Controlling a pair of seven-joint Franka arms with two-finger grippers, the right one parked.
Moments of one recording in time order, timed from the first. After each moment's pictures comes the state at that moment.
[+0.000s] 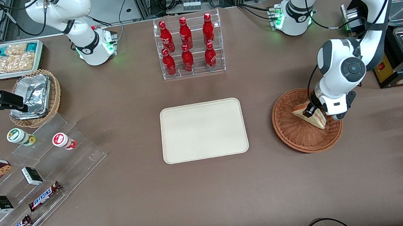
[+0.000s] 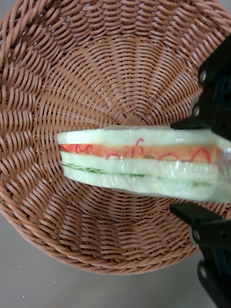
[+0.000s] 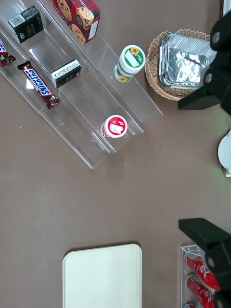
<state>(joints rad) -0.01 0.21 -0.14 -2.29 0.01 2.42 -1.00</state>
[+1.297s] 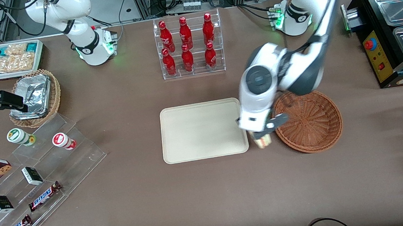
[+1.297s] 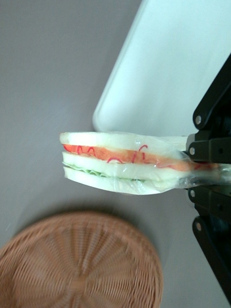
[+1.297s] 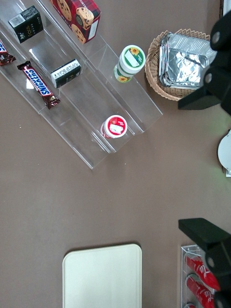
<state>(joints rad) -0.46 0.52 -0.17 -1.54 0.12 1.94 -1.07</state>
